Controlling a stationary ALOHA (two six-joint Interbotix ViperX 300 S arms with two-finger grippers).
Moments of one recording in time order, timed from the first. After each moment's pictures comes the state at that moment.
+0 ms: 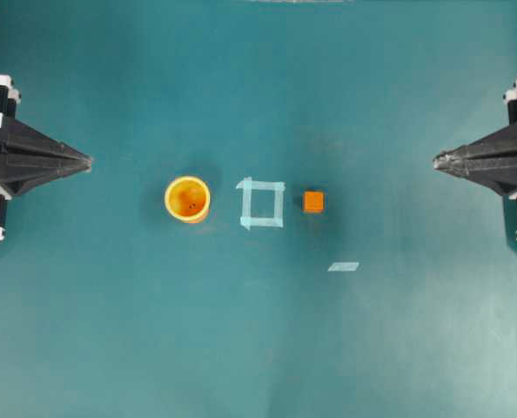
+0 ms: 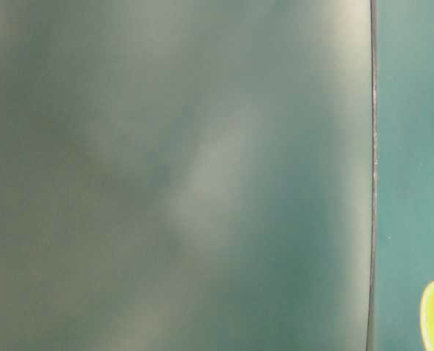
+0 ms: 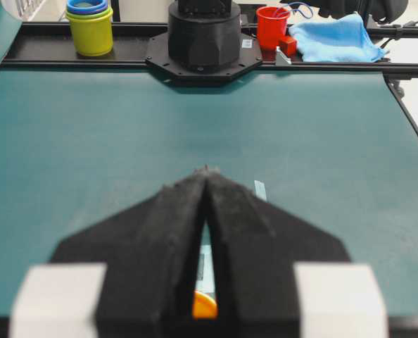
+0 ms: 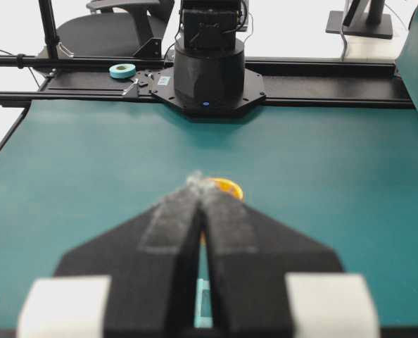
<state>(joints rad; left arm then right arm) 0.00 -0.96 1.18 0.00 -0.29 0.00 0.00 -0.96 1.19 0.00 -0.29 0.00</state>
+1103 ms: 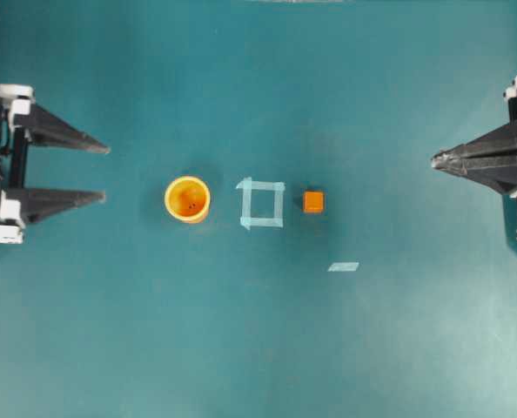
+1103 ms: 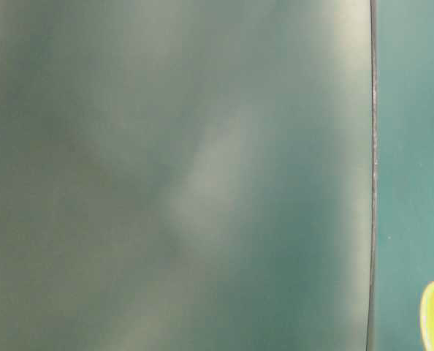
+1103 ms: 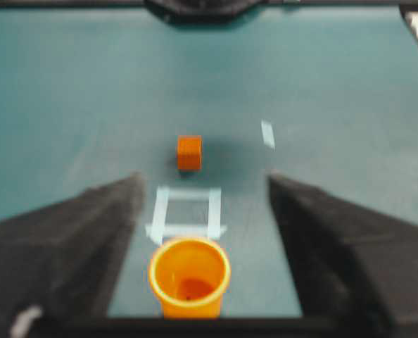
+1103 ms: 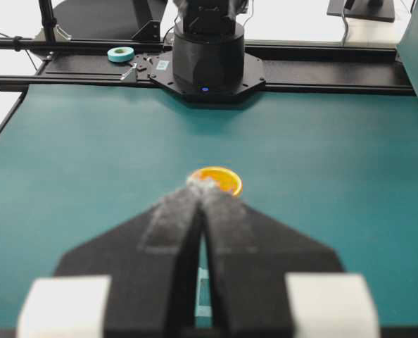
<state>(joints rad) 0.00 -0.85 1.19 0.01 -0.25 0.00 0.00 -0.96 1.15 0.00 -0.20 -0.01</state>
